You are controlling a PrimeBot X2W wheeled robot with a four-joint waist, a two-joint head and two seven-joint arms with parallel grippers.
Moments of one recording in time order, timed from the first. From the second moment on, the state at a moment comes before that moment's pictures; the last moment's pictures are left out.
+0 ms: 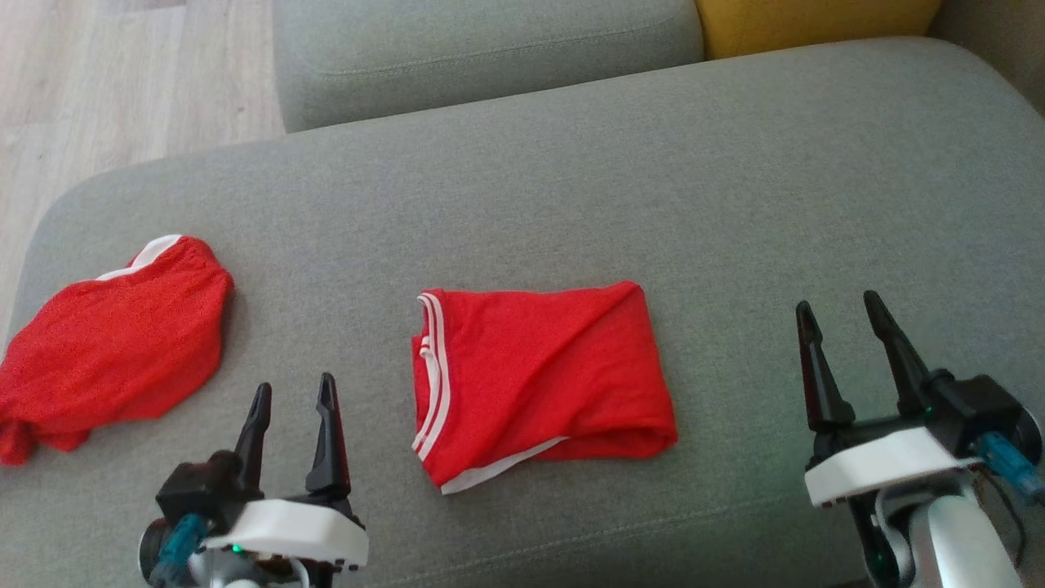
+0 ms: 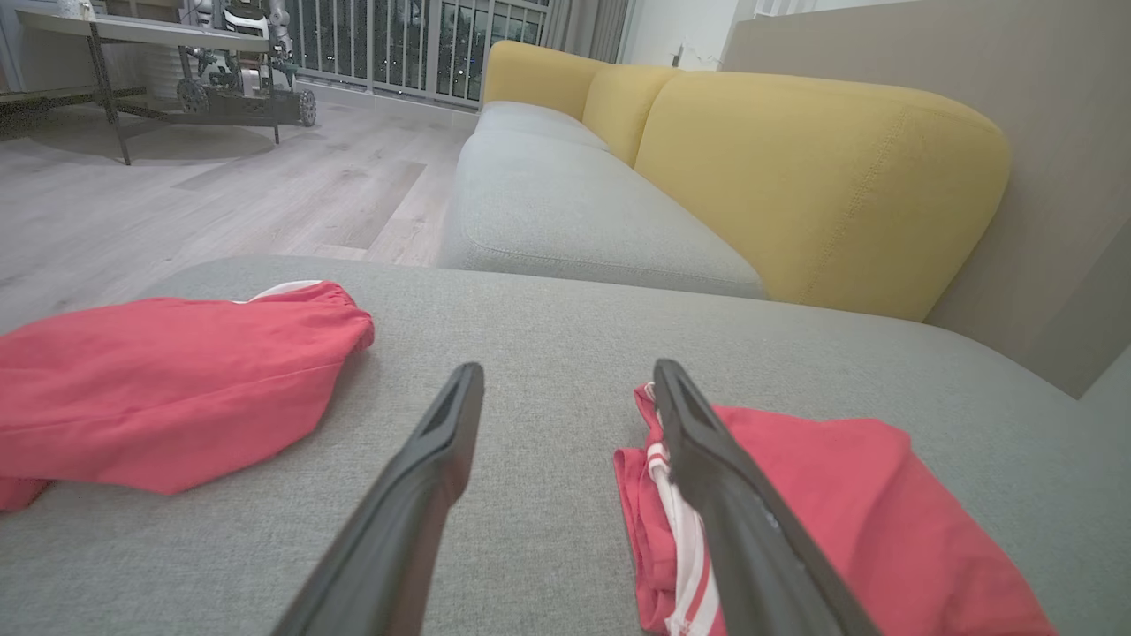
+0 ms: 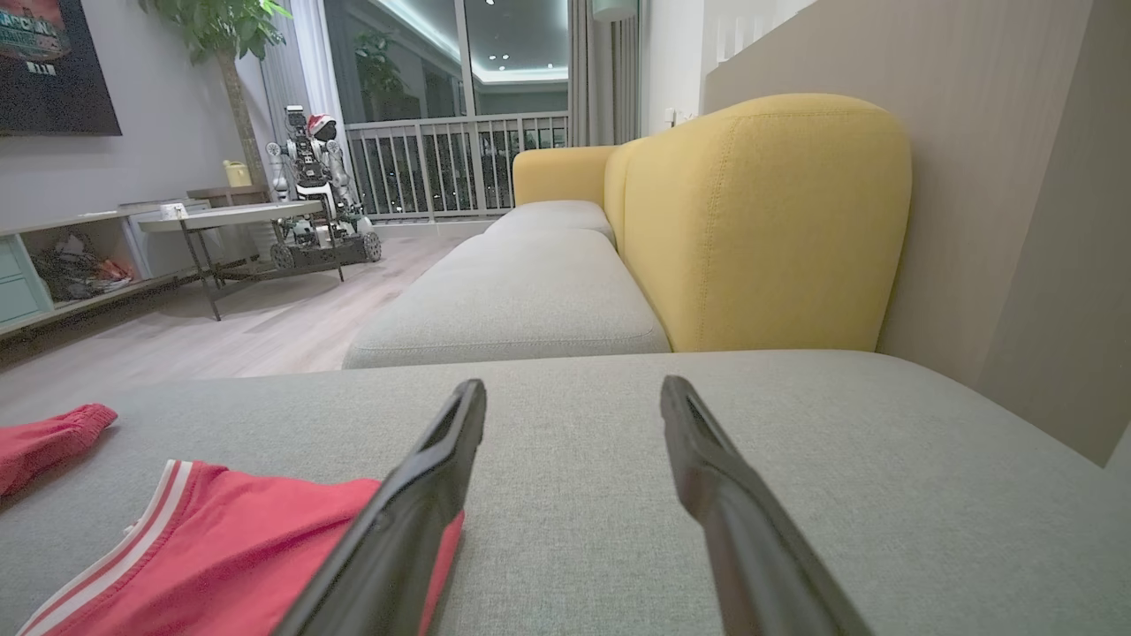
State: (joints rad) left arm 0.08 0.05 -0.18 0.11 -0.28 0.10 -0.25; right arm -0.06 -0.05 -0.06 0.14 0.10 0.13 -0.25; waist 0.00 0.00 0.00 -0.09
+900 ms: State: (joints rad) left arm 0.06 0.05 -0.21 0.12 -0.27 0.07 -0.25; right arm -0.20 -0.05 0.05 0.45 0.50 0.13 -0.08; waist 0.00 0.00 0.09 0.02
